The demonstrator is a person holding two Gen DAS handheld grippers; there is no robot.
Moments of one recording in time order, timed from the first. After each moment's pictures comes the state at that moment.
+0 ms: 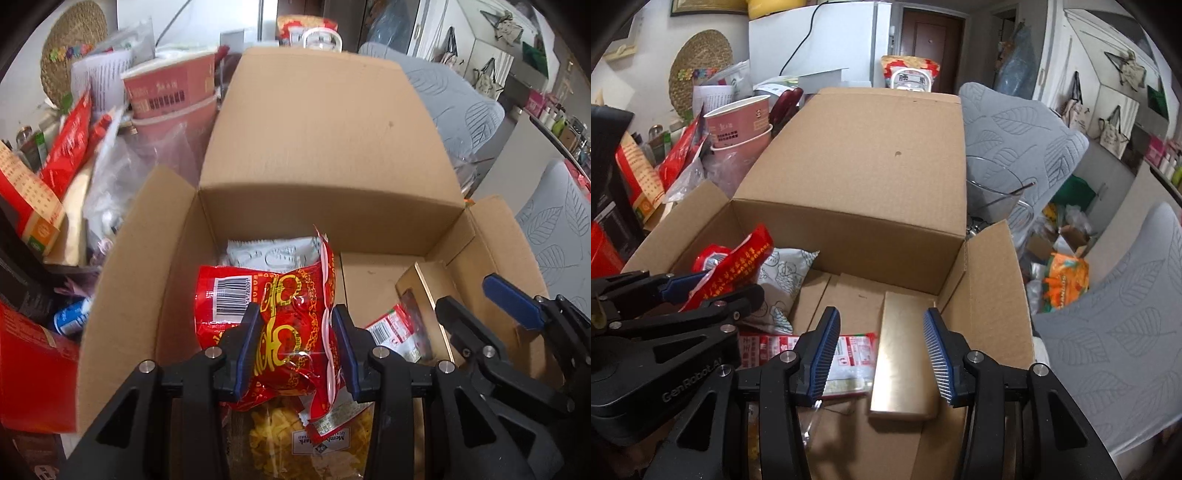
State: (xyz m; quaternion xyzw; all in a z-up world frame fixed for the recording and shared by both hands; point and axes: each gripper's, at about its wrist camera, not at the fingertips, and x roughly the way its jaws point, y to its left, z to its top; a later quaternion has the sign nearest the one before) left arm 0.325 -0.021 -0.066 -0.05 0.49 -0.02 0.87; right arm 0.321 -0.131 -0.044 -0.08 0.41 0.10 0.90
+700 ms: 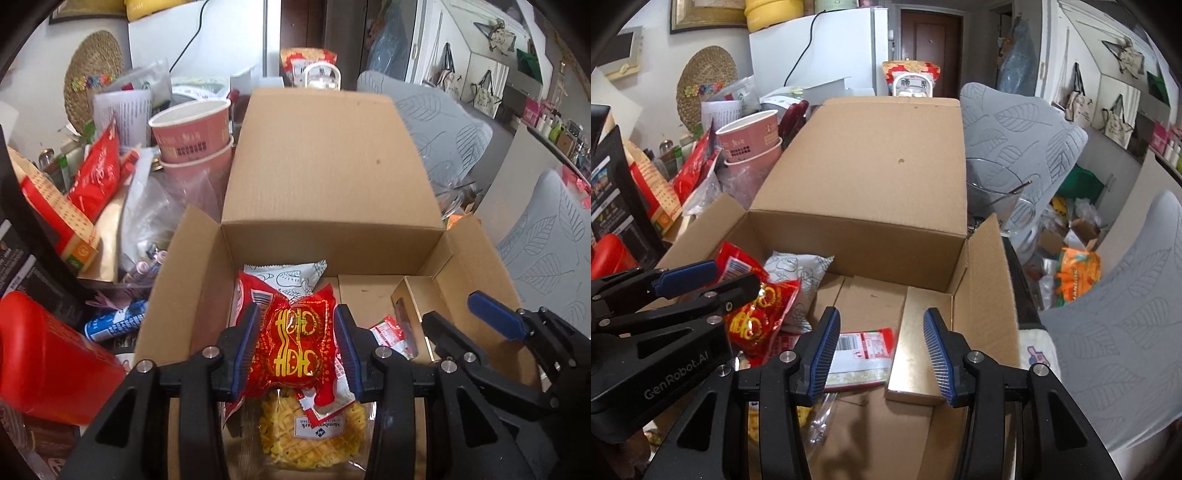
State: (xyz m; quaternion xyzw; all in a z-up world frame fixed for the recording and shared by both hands) left arm 0.294 -0.020 -0.022 -0.03 0.43 -0.01 0.90; right arm 0.307 -0.137 -0.029 -0.04 0.41 0.12 0.90
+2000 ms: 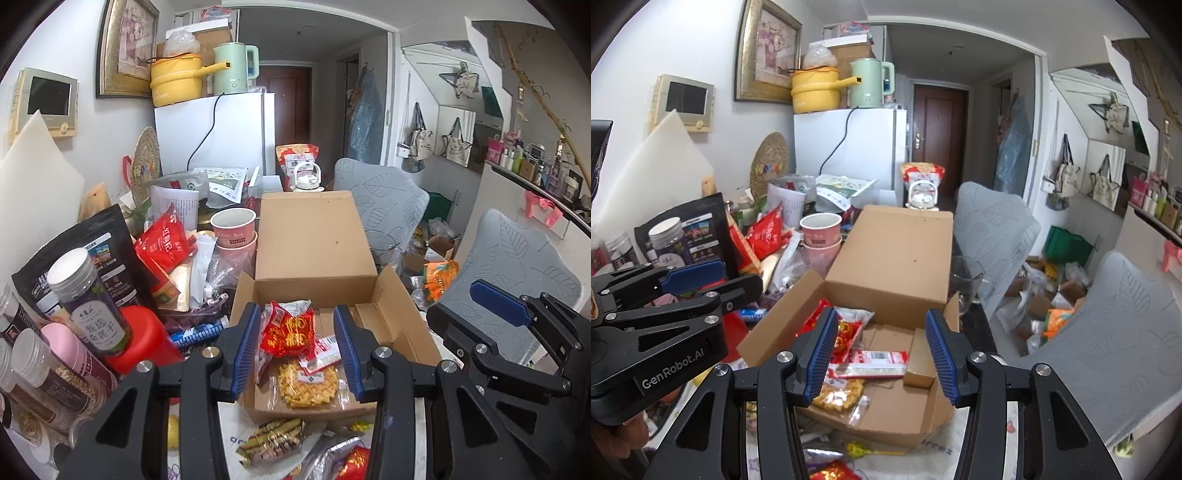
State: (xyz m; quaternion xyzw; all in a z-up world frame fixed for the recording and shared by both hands) left arm 0.137 -0.015 0.106 -0.01 0.30 -0.02 0.95; right arm 0.158 -0.135 0.100 -0.06 0.26 0.14 0.95
